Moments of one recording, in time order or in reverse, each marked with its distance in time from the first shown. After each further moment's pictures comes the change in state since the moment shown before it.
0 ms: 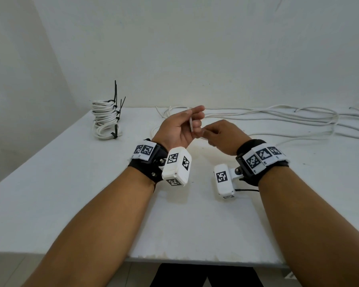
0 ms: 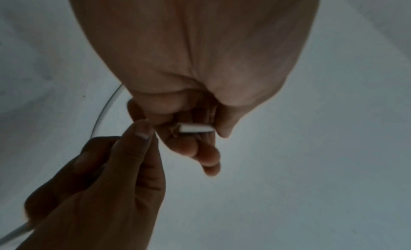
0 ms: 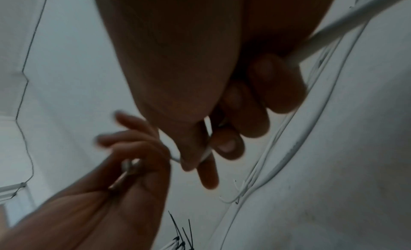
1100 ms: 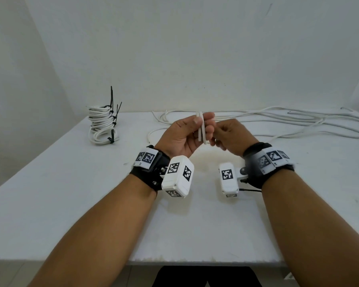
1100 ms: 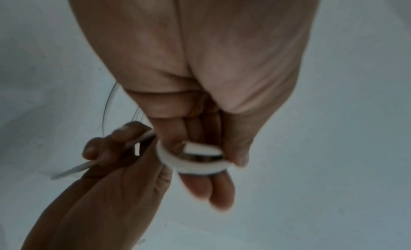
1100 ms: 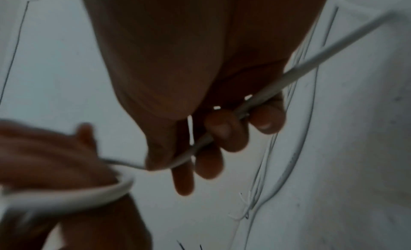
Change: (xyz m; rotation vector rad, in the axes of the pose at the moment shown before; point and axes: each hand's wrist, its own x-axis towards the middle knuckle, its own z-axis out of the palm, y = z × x) left_hand -0.017 -0.010 0.024 0.024 -0.119 -0.014; right_hand -0.014 0.016 -0.015 0.239 0.129 -0.051
